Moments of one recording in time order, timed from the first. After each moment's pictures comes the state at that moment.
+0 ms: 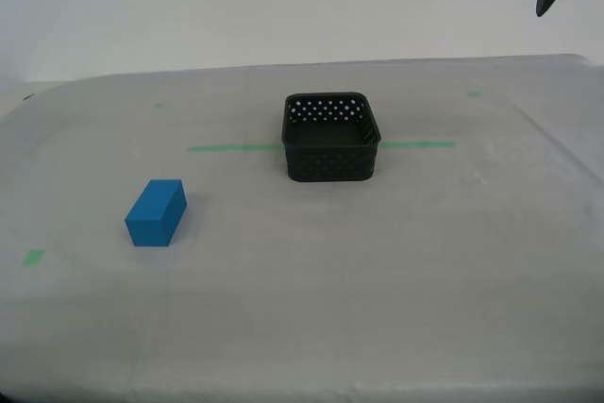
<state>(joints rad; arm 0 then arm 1) 0.15 1.41 1.11 -0.68 0.15 0.17 0.00 1.05 0.52 0.61 -0.01 0.00</state>
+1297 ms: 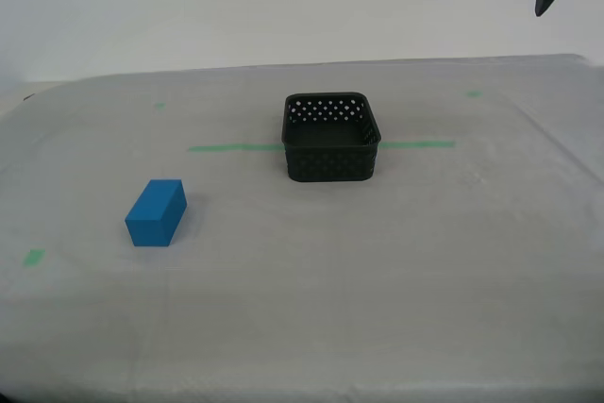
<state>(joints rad) 0.15 1.41 1.11 -0.68 0.16 0.17 0.00 1.05 0.52 0.61 -0.01 0.00</state>
